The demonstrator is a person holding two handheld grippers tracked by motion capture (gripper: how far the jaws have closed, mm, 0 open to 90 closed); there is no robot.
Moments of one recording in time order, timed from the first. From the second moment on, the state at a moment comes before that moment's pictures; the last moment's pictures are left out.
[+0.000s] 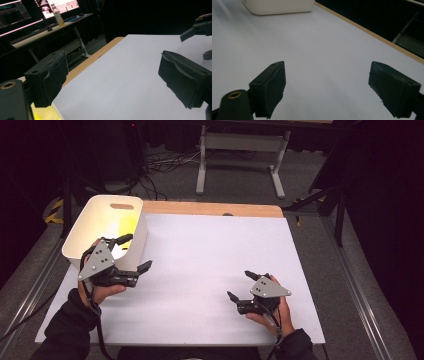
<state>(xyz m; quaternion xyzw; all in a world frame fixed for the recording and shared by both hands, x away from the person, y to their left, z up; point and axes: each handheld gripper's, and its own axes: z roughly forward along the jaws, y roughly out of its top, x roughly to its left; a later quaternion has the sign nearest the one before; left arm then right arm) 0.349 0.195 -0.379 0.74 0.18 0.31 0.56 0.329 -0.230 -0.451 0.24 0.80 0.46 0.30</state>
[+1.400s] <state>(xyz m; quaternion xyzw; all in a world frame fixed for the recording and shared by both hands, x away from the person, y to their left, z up) 0.334 0.177 -0.474 0.82 0.13 0.25 0.50 0.307 -0.225 -0.457 0.24 0.81 0.44 0.31</state>
